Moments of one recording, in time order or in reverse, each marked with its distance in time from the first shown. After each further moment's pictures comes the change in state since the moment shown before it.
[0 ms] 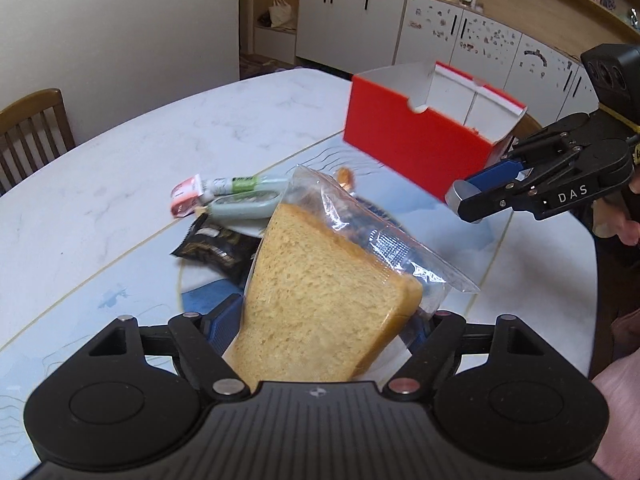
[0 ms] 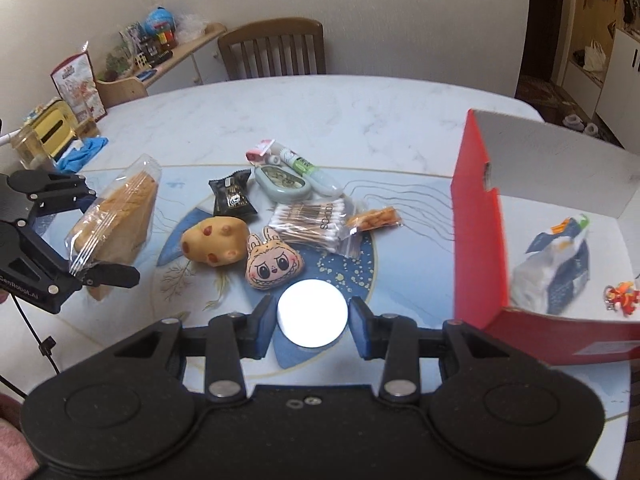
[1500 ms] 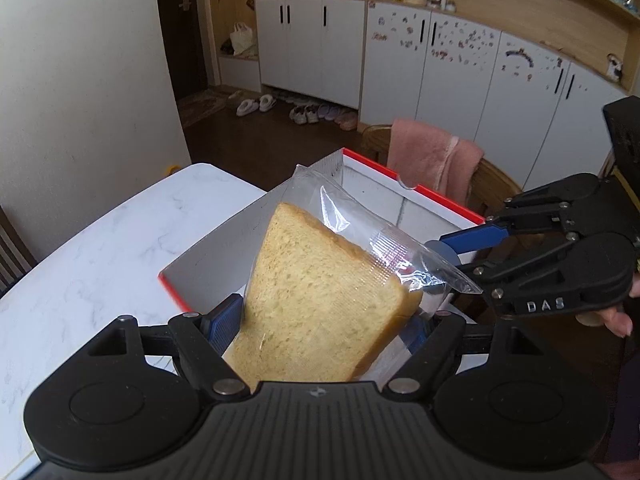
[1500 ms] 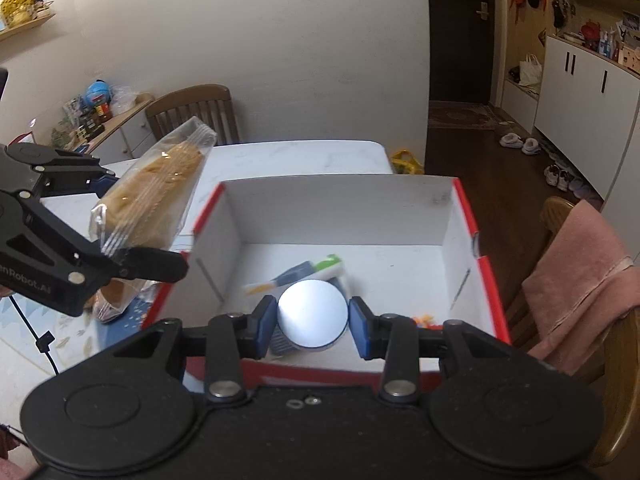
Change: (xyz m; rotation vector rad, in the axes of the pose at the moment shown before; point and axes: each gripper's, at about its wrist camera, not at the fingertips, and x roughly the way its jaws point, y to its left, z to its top) left arm 0.128 -0.201 0.223 0.105 -0.016 0.033; right arm -0.085 -0.223 -0.005 0.083 -0.151 -0.091
